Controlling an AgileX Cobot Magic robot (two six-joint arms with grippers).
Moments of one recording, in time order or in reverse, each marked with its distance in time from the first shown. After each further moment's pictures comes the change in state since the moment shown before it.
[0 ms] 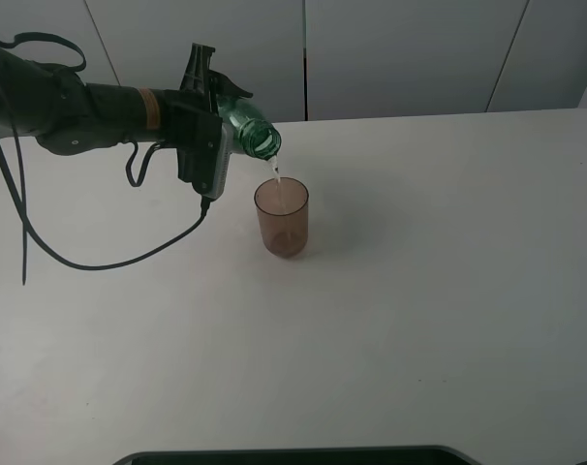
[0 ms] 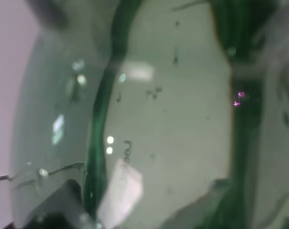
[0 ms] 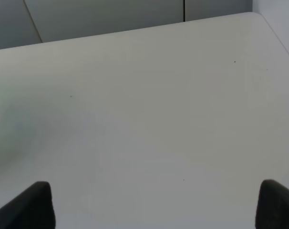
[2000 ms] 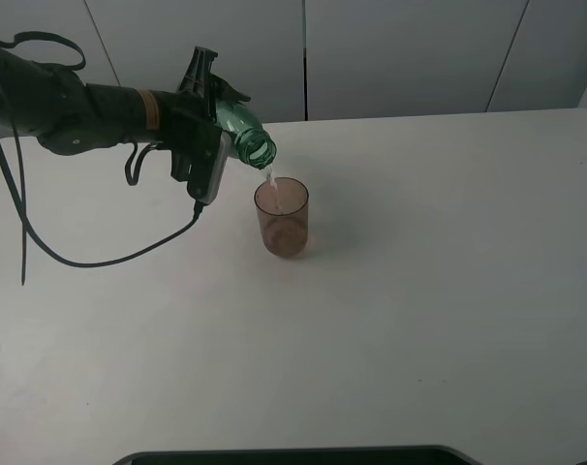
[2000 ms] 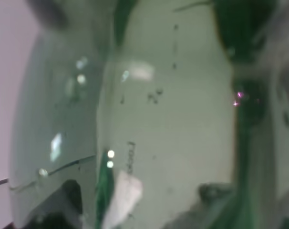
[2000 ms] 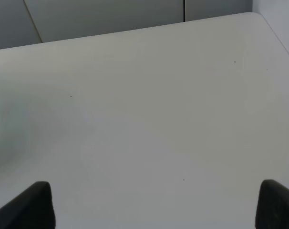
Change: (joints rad) left arm -0.002 0.000 0.000 -0.033 0.041 0.132; right arm 0.000 0.000 0.000 0.000 0.000 0.000
